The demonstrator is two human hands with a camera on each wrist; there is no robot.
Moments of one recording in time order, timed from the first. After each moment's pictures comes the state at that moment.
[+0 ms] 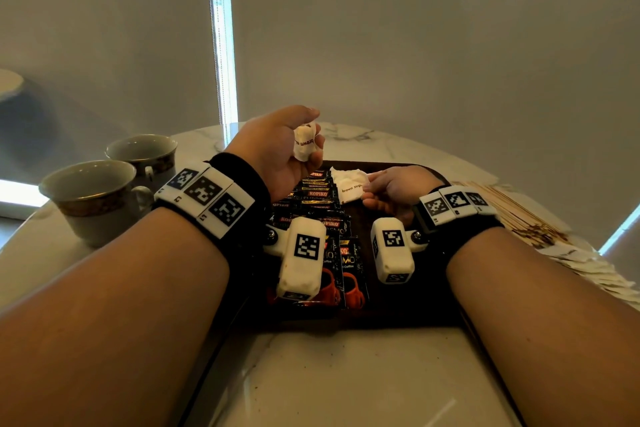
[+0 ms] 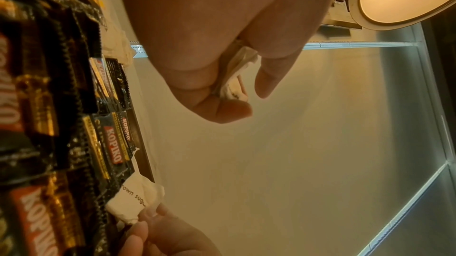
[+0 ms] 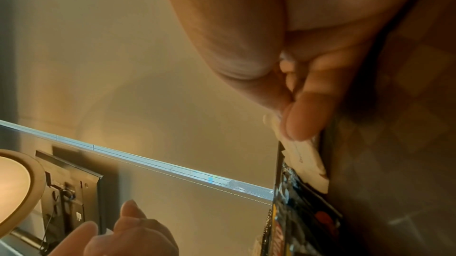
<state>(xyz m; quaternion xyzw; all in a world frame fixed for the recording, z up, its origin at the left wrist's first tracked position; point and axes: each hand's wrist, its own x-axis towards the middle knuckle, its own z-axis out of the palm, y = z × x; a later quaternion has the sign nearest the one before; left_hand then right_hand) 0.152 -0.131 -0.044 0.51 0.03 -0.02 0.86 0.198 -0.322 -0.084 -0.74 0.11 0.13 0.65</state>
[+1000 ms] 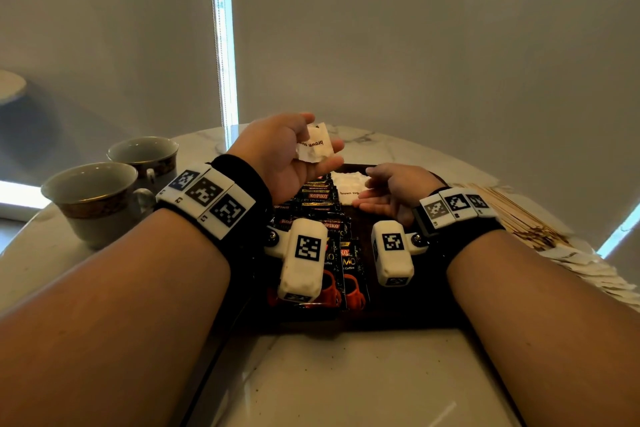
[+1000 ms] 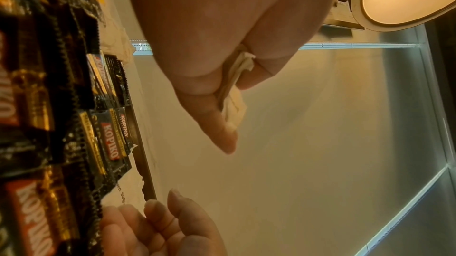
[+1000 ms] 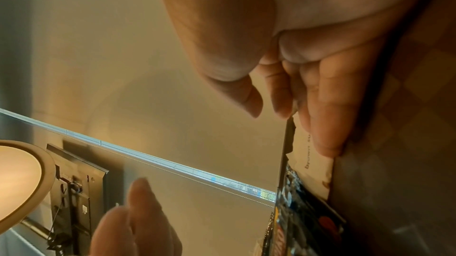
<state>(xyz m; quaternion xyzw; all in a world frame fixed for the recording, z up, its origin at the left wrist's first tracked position) 0.140 -0.135 -0.040 0.51 0.00 -0.04 0.86 0.196 -0.322 -0.084 -0.72 0.12 0.12 0.68</state>
